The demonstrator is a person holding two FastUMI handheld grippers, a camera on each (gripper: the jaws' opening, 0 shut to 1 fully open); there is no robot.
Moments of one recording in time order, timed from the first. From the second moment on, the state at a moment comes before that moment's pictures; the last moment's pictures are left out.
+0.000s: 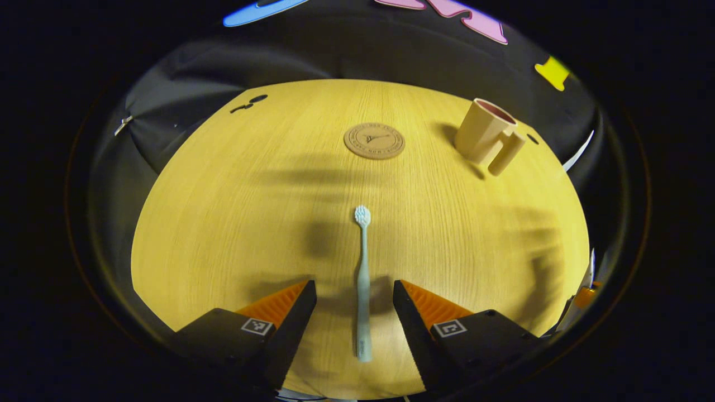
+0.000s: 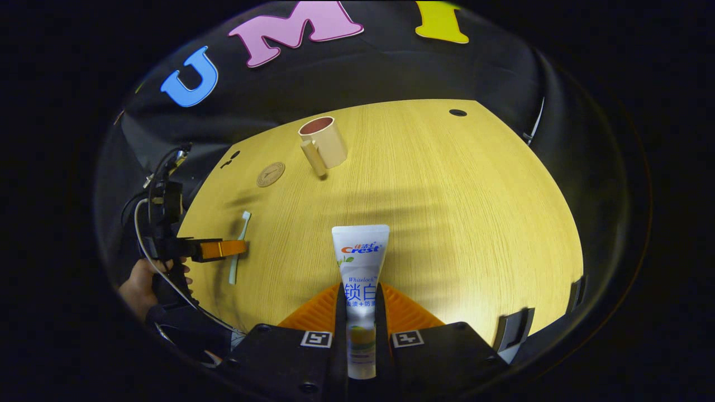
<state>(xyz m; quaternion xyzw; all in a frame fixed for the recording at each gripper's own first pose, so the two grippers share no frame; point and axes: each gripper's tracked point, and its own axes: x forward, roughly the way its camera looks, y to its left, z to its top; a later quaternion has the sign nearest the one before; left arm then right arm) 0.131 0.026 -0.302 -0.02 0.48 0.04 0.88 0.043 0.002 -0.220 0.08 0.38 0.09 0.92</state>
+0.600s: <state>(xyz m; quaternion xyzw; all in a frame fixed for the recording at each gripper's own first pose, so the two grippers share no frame) 0.136 0.009 -0.303 0.01 0.54 0.01 0.84 0.060 0.025 -0.212 0.10 0.38 0.11 0.91</state>
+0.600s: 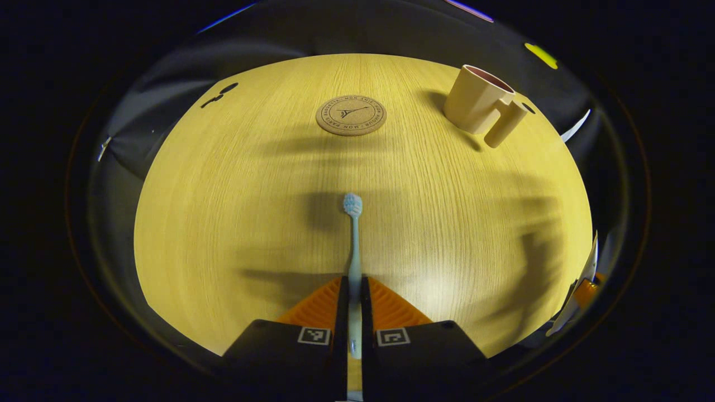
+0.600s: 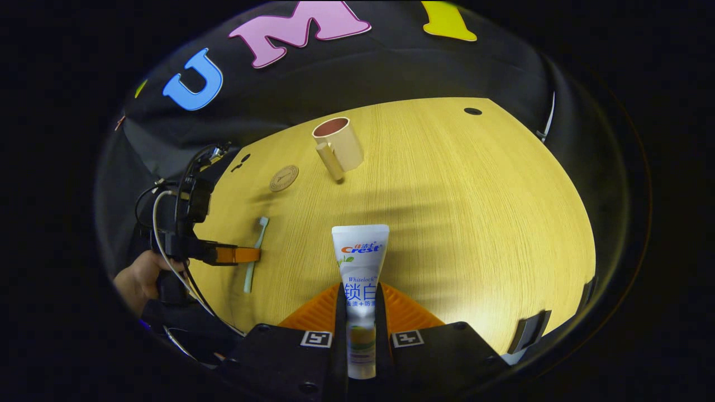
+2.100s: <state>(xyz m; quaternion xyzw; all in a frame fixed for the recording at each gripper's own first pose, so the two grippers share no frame) 0.143 -0.001 -0.102 -0.04 0.23 0.02 0.97 0.252 0.085 -0.014 0.12 0.09 0.20 0.97</state>
